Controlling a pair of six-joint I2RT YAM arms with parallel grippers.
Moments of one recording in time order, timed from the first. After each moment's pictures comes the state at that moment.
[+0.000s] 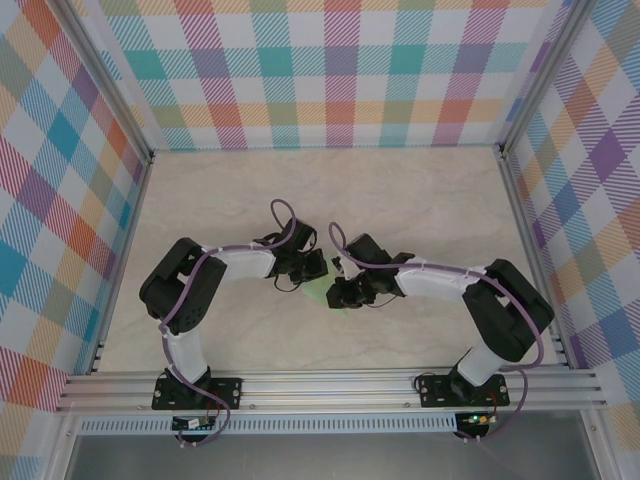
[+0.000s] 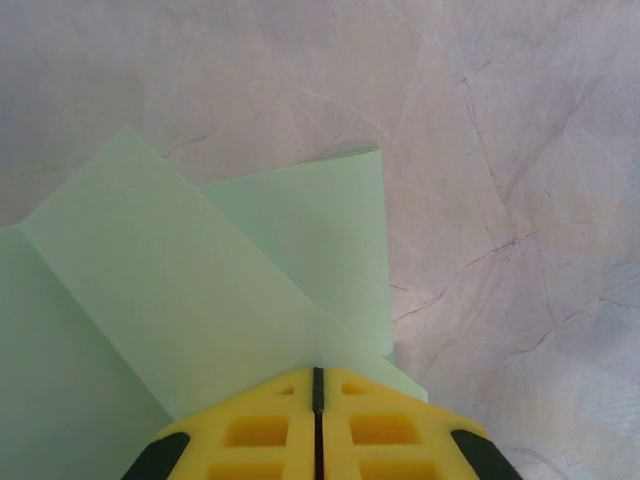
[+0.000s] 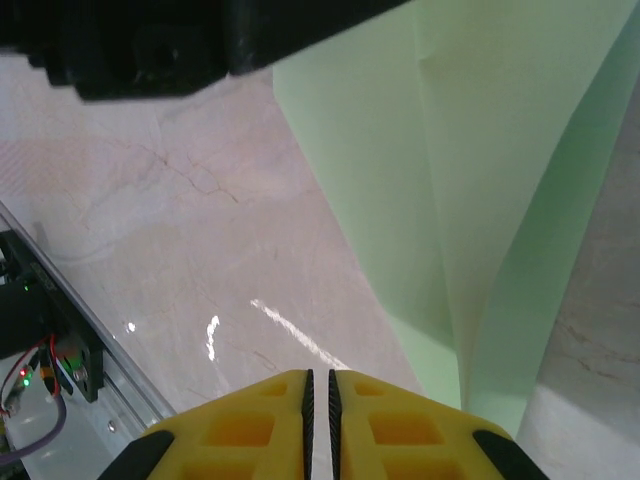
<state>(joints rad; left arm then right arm) -0.62 1.85 0.99 -0.14 0.28 -0.83 0.76 1.63 0.83 -0.25 -0.51 0.63</state>
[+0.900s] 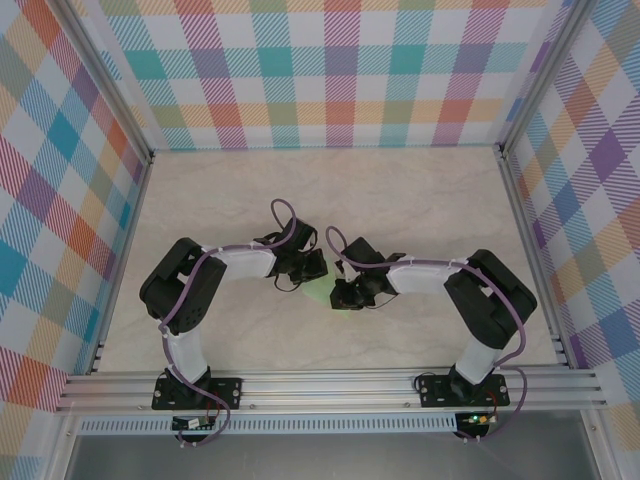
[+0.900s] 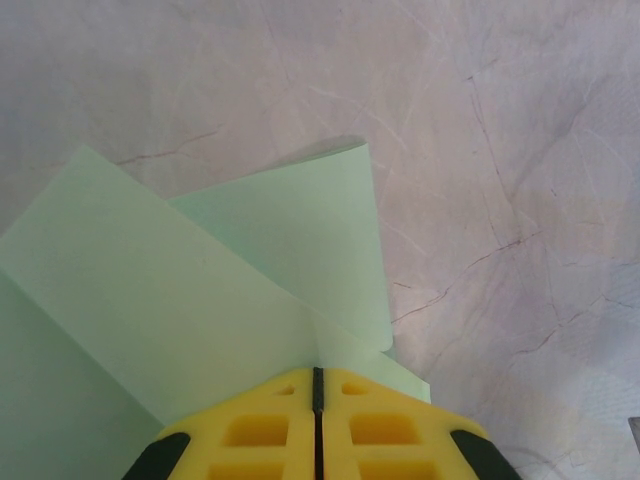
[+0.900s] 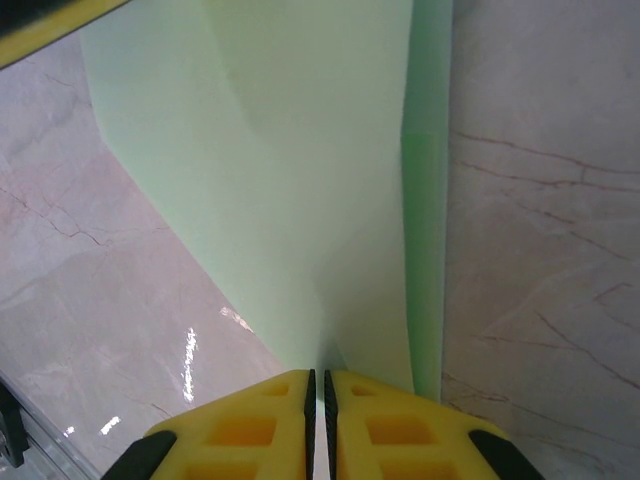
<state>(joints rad) -0.63 1.85 1.00 -0.16 0.27 -0.83 0.75 1.71 0.84 -0.30 -0.41 0.65</state>
